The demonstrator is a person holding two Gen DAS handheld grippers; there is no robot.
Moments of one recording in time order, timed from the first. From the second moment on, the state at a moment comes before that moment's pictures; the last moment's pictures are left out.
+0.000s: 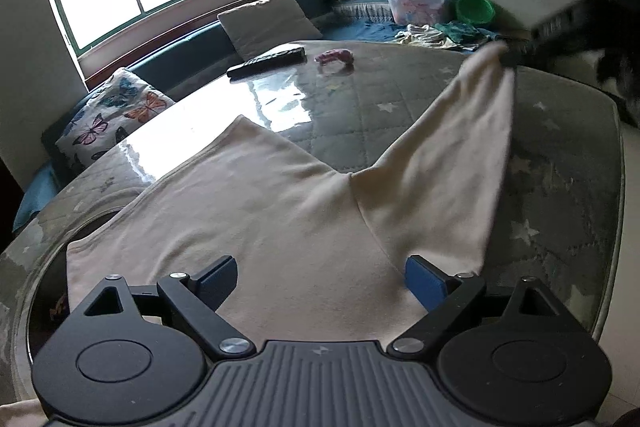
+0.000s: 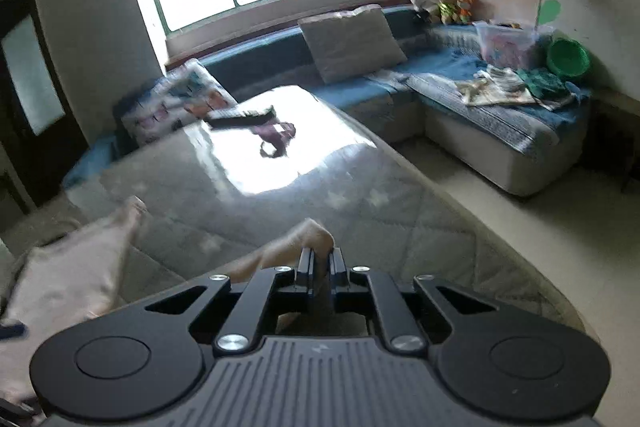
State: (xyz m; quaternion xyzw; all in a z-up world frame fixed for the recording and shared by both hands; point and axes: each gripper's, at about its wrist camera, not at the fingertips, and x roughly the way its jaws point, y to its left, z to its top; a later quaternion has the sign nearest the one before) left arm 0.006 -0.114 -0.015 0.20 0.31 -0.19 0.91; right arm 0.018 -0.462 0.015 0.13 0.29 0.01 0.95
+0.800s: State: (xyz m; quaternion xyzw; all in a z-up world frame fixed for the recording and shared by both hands) left arm -0.039 0.035 0.005 0.08 0.29 -0.05 0.95; right arm -0.001 -0.225 0.117 -0.01 0.23 0.35 0.91
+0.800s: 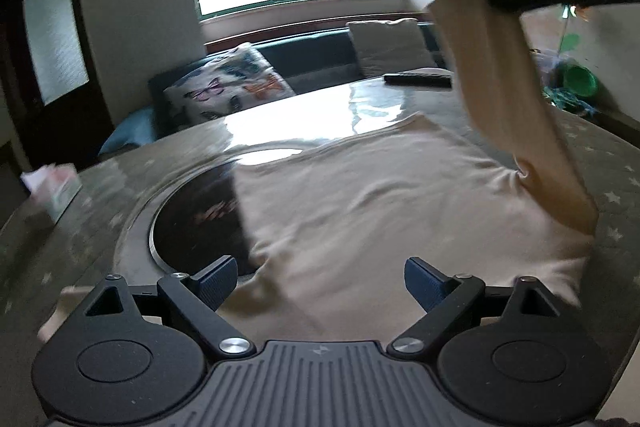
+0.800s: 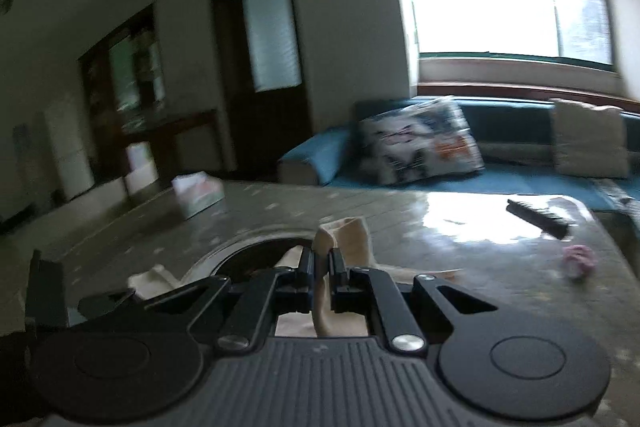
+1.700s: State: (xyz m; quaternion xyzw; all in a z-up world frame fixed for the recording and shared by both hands) left arm -0.040 0.042 0.003 0.07 0.30 -0.04 0.95; right arm -0.012 -0.291 0.000 -0.07 0.40 0.26 0.88
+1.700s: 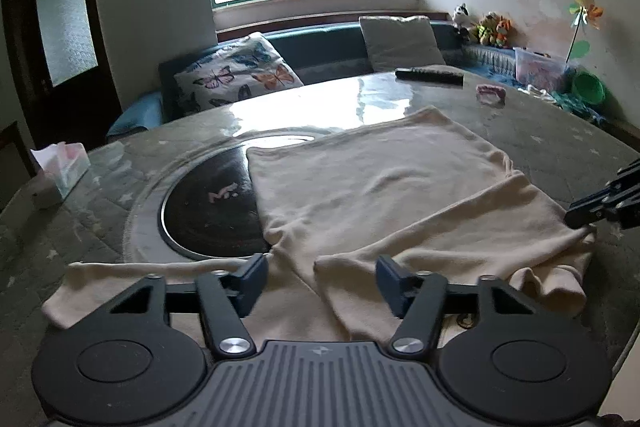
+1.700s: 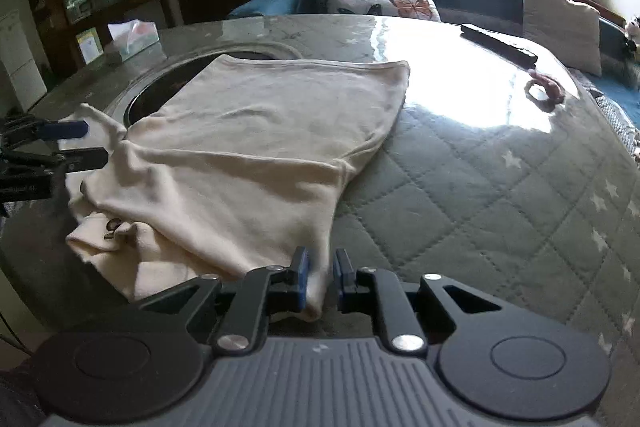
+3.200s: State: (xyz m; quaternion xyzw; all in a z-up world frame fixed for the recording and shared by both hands) left arm -0.022 0.042 -0.001 0.08 0.33 -0.03 0.94; right arm 0.035 -0.268 0.019 -0.15 0.32 0.35 0.87
